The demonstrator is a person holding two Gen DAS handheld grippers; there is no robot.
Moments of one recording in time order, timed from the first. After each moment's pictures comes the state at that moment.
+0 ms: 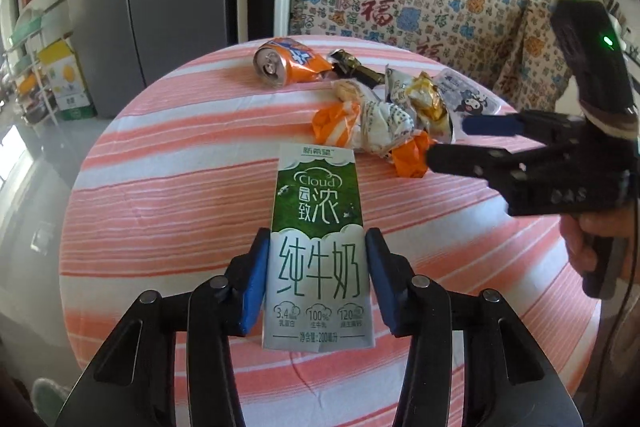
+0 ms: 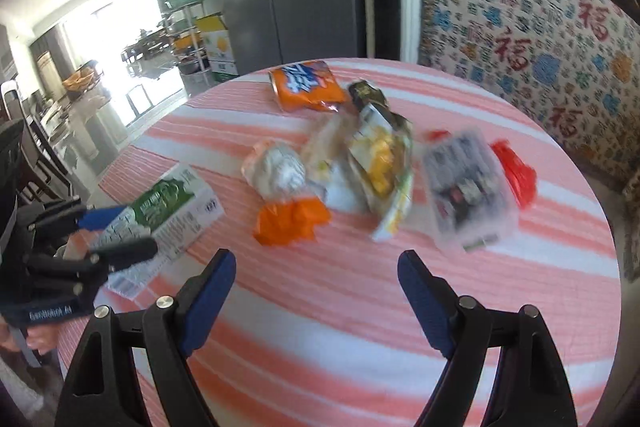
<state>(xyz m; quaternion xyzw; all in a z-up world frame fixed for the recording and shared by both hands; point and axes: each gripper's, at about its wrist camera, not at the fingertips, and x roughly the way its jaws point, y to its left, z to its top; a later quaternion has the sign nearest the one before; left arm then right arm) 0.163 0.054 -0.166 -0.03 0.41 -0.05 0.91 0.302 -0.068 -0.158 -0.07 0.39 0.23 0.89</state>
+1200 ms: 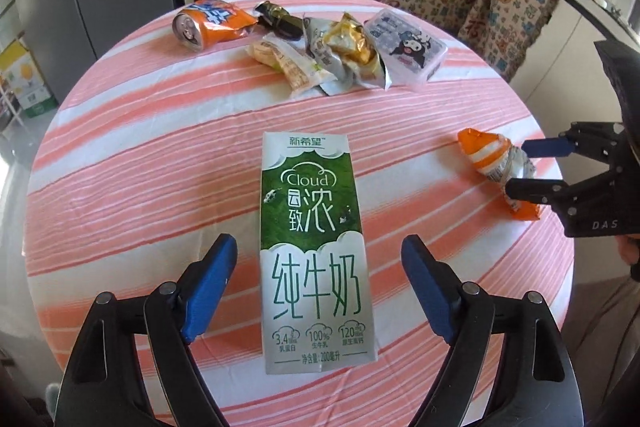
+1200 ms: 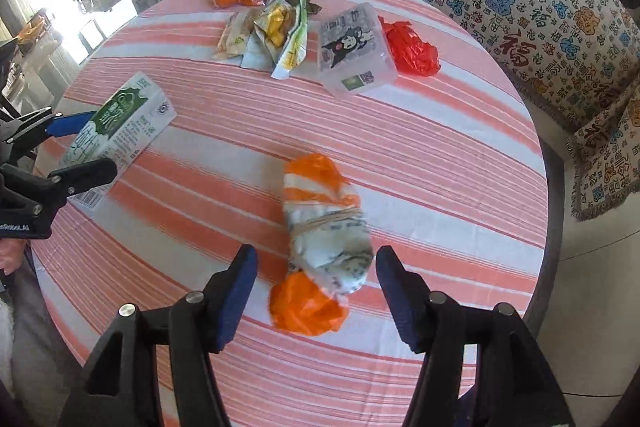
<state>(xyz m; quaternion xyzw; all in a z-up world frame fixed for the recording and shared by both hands) 0.177 0.000 -0.167 0.01 0.50 -0.12 0.86 0.247 -0.151 -0.165 -0.12 0.53 0.12 0.83</state>
